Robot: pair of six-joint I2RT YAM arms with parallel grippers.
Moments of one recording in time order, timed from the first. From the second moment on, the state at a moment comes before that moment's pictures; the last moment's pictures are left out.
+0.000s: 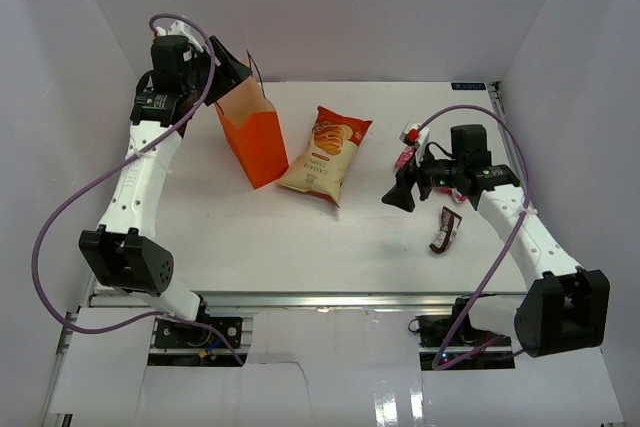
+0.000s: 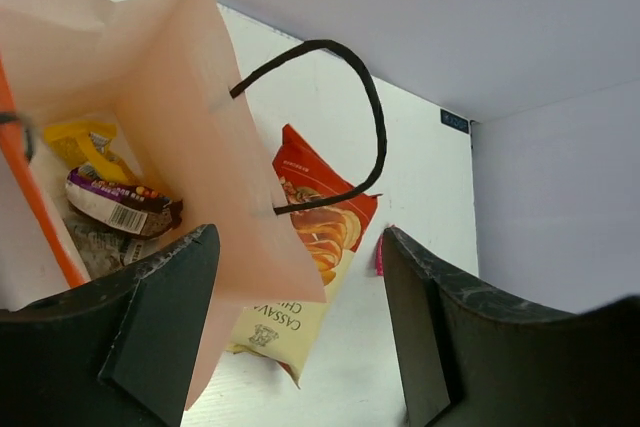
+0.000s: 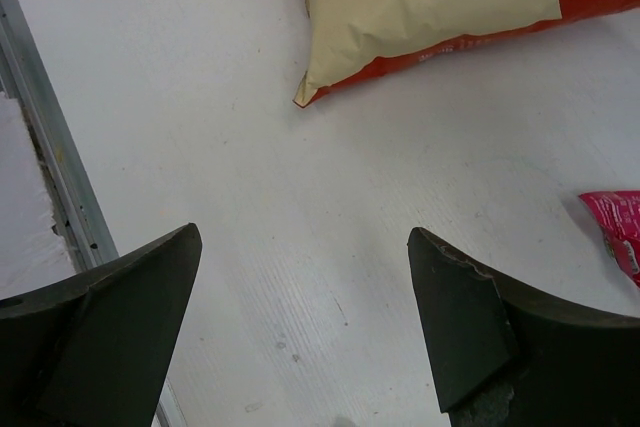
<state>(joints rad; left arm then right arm) -0.12 1.57 1.73 -0.53 0.17 -0.64 0.20 1.22 0.97 -0.51 -0.84 -0.45</state>
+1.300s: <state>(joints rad) -0.13 0.59 0.79 -0.44 0.37 -0.63 -0.02 1.55 0.96 -0.82 -0.06 0.04</state>
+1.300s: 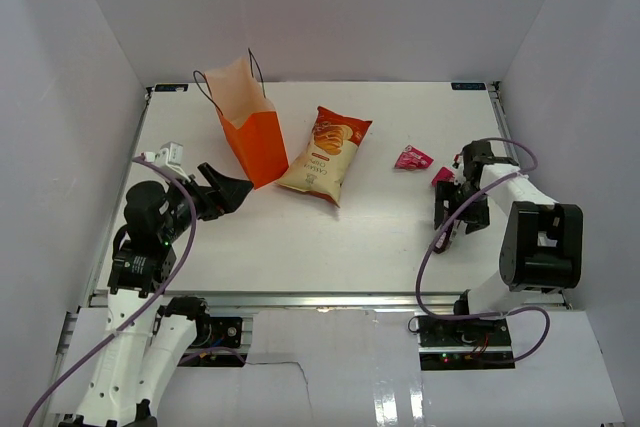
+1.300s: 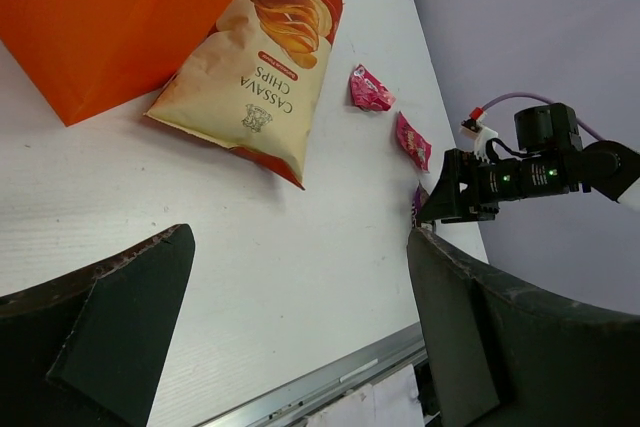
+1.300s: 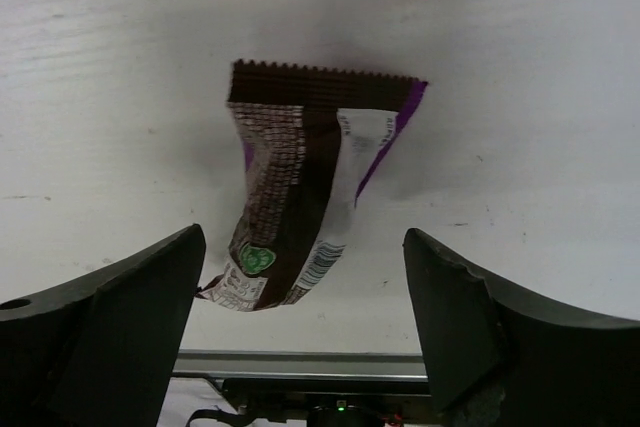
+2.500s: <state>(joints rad) -0.13 0.51 0.76 -0.48 0.35 -0.64 0.70 1.61 1.85 -0.56 -0.57 -0.57</state>
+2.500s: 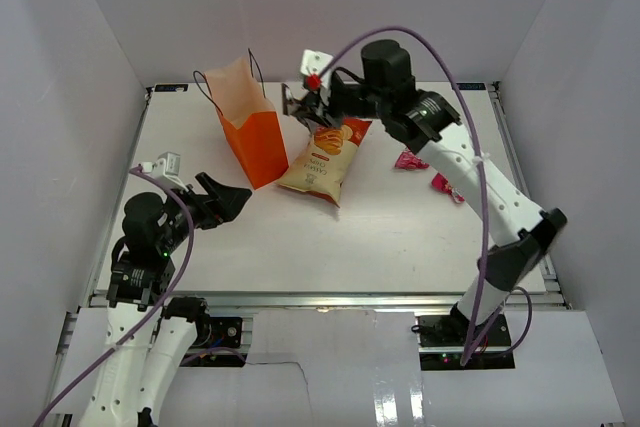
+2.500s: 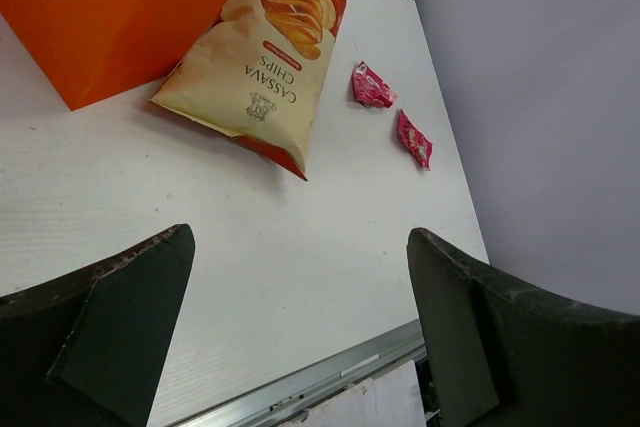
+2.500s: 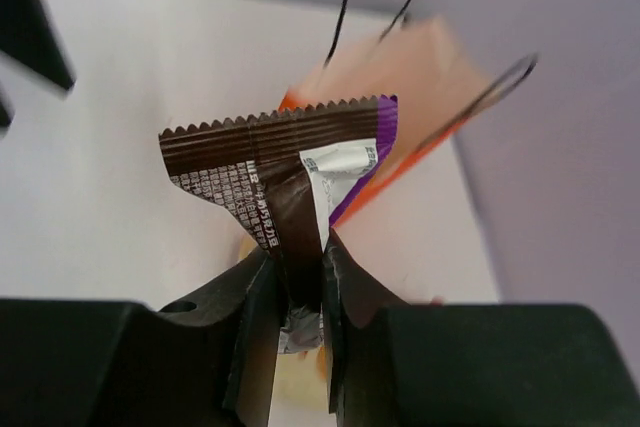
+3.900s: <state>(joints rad) -0.13 0.40 0.69 -0.55 0.33 -0.69 0.62 1.68 1.67 -0.09 -0.18 -0.01</state>
